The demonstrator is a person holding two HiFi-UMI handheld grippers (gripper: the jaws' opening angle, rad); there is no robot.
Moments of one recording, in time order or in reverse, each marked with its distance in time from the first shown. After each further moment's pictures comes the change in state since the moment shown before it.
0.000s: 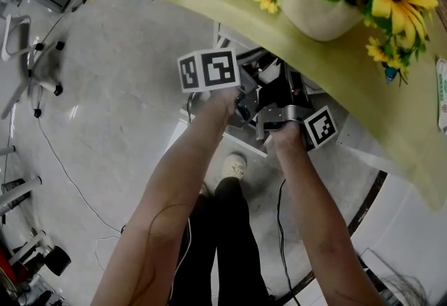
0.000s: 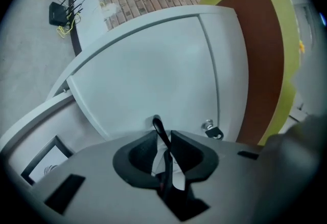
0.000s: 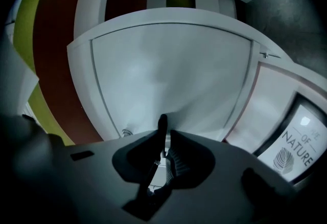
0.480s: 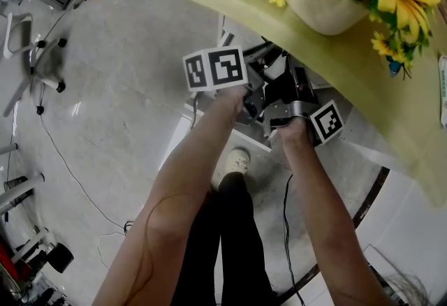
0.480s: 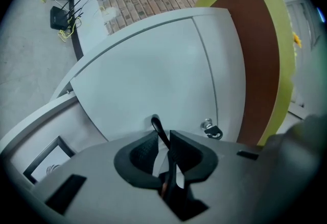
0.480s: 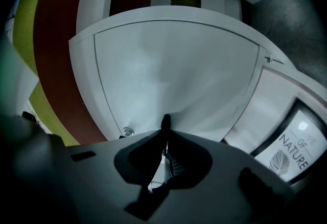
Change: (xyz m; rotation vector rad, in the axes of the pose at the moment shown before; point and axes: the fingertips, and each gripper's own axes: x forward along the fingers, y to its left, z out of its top) left arm -0.005 -0.002 -0.001 0.013 -0.030 0.016; right arm -0.002 0.004 -0.004 -0.028 0.044 -0.005
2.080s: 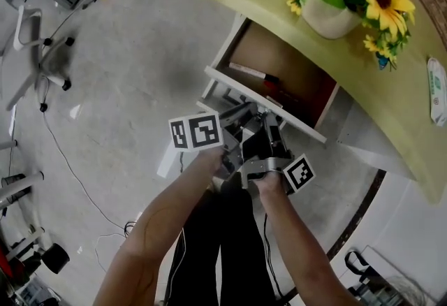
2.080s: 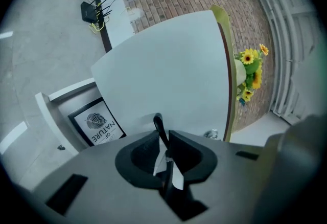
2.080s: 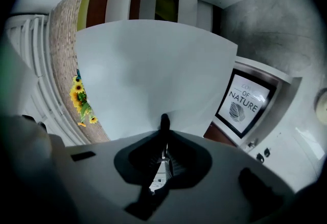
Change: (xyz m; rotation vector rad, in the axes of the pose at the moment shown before) left arm -0.133 0.002 -0.095 -0.165 0.058 0.091; right arm -0.120 -0.001 -0.109 0.130 0.012 -0.147
